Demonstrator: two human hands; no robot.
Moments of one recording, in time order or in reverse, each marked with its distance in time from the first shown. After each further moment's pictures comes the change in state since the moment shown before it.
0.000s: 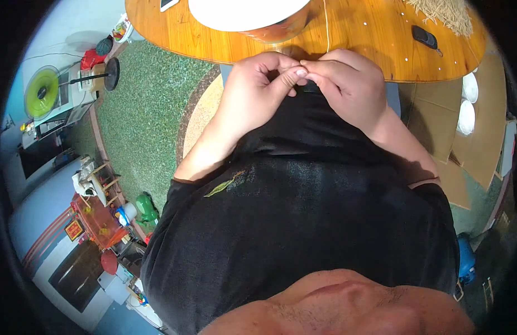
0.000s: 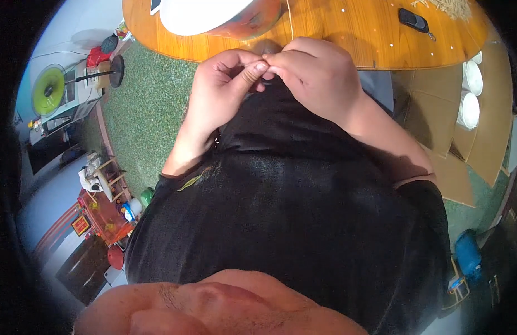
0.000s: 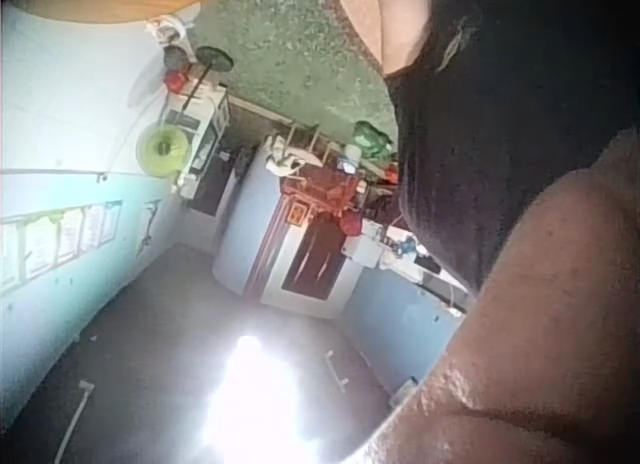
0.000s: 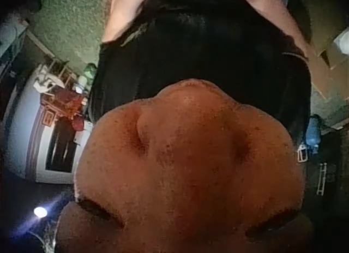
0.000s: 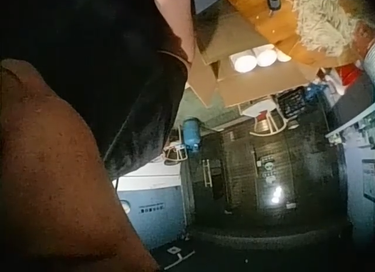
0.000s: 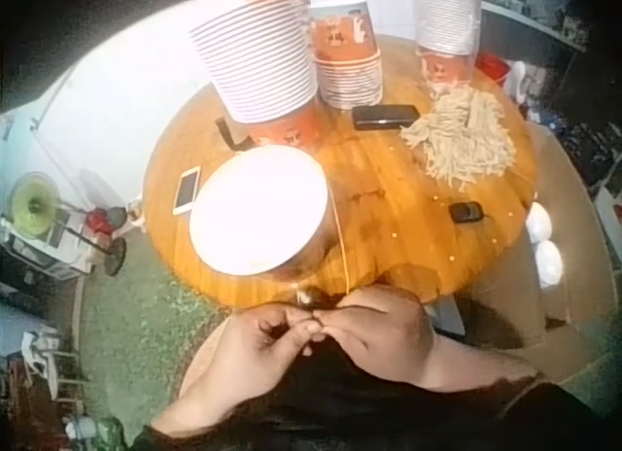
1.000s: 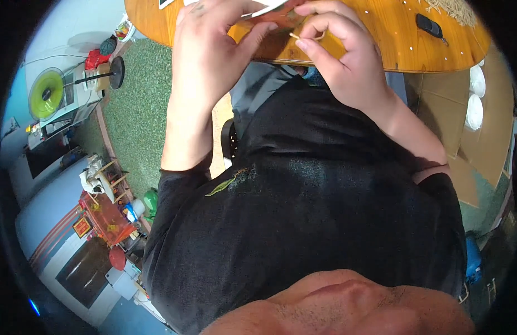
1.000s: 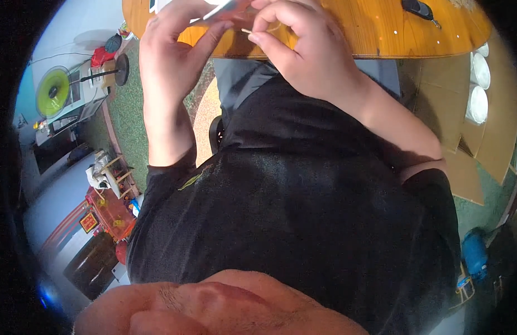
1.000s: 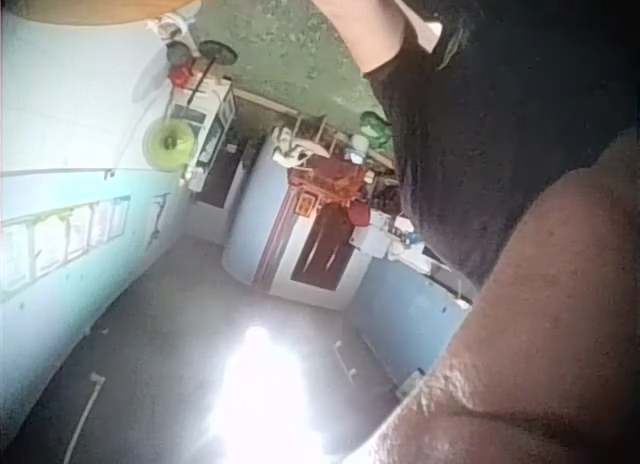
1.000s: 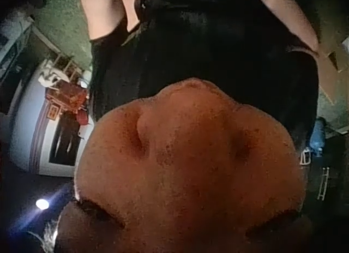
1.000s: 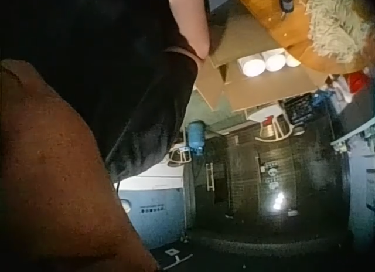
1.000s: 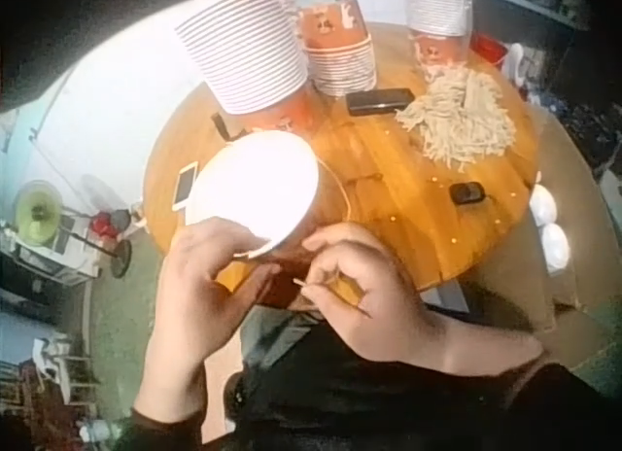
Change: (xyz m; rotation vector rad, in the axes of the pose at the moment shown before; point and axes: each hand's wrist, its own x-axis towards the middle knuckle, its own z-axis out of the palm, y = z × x) left_hand 0.022 0.073 -0.032 0.922 0.252 0.627; right_hand 0.035 -0.021 -0.006 0.164 0.078 0.101
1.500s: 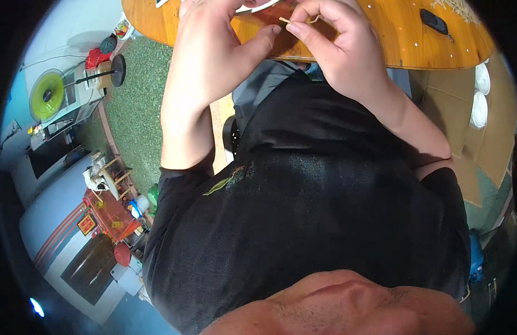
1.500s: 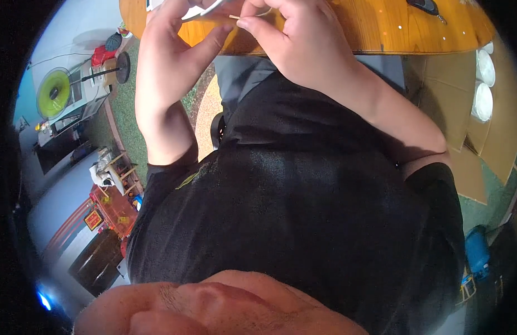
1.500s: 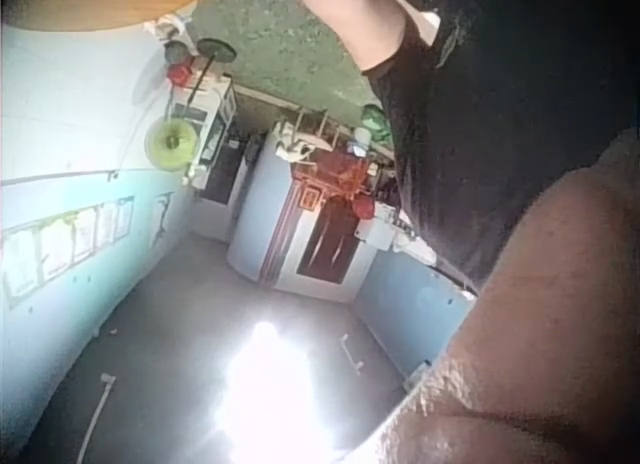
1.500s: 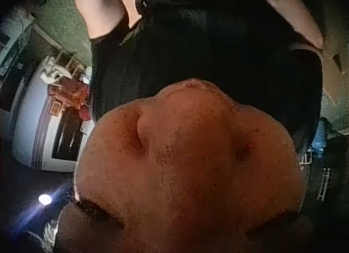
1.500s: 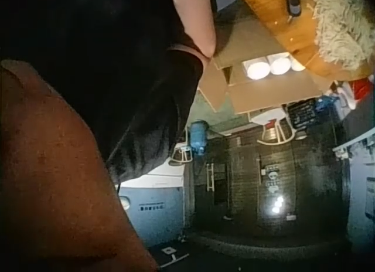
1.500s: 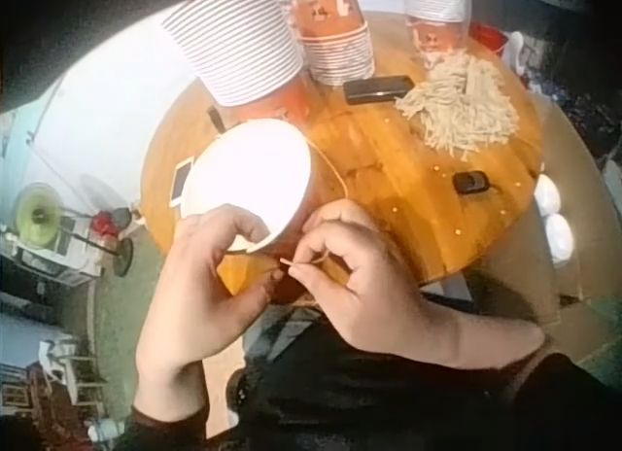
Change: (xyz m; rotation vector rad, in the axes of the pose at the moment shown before) left_hand 0.012 0.009 -0.005 -0.169 -0.195 -0.211; right_hand 0.011 0.005 0.010 0.348 0.138 -0.027
